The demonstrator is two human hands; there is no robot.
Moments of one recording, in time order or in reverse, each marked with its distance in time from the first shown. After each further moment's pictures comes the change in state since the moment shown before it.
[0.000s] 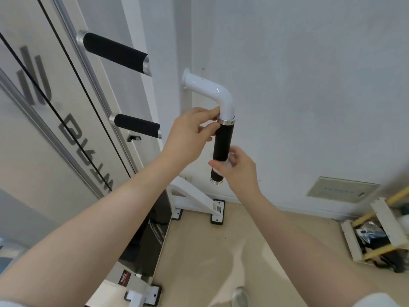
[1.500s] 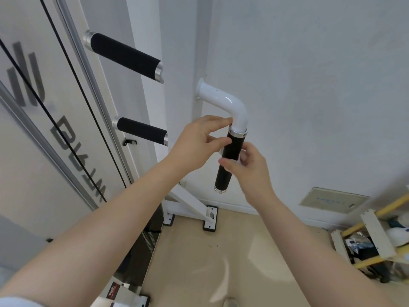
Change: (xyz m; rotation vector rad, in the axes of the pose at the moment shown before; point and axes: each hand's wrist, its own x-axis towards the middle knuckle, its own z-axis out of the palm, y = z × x) left_hand 0.021 -0.015 -0.007 -0.021 -0.167 -0.010; right_hand 0.028 -0.006 -0.007 0.087 -0.033 -0.027
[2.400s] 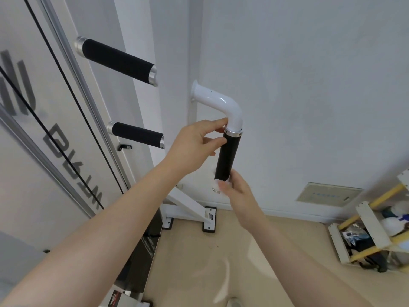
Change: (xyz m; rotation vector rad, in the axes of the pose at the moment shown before) left_hand -0.001 -0.002 -0.001 -0.081 -0.021 -0.010; right_hand -0.033 0.035 0.007 0.015 -0.138 0.144
